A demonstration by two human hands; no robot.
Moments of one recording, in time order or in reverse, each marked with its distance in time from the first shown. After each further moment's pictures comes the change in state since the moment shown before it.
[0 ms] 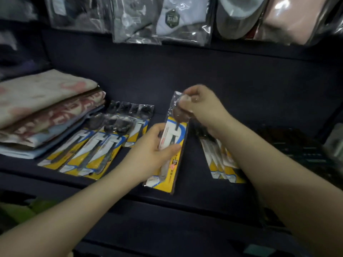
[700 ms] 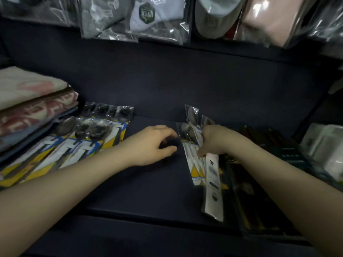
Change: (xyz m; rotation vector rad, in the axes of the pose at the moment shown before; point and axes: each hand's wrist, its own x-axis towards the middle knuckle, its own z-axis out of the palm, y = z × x) left_hand 0.065 0.003 0.014 0.697 -0.337 0.284; right_hand -0.011 0.034 -0.062 -1.209 -0.431 0.401
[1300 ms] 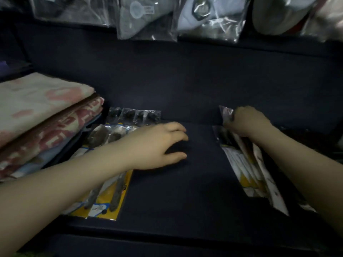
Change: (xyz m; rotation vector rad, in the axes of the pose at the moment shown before) left_hand -0.033 -0.056 -0.057 0.243 -0.125 0.161; right_hand 0.060 -0.023 -0.012 0.066 0.402 0.245
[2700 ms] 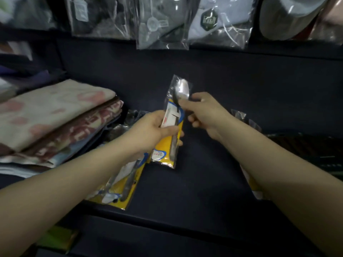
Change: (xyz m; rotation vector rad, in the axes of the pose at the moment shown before) left_hand -0.005 -0.003 0.002 -1.152 0.362 -0.425; right_hand -0.036 -0.104 -0.013 1.272 -0.289 -0.224
